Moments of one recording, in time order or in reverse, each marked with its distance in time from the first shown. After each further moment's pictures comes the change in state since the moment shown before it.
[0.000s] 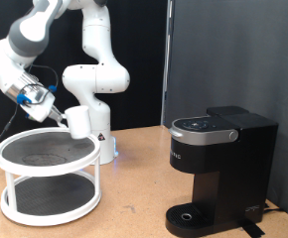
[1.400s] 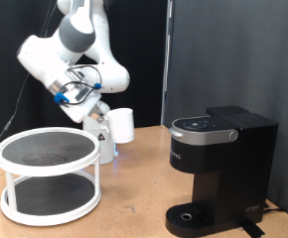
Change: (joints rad) arm 0.095 -0.099 0.379 -0.168 0.385 0.409 0.371
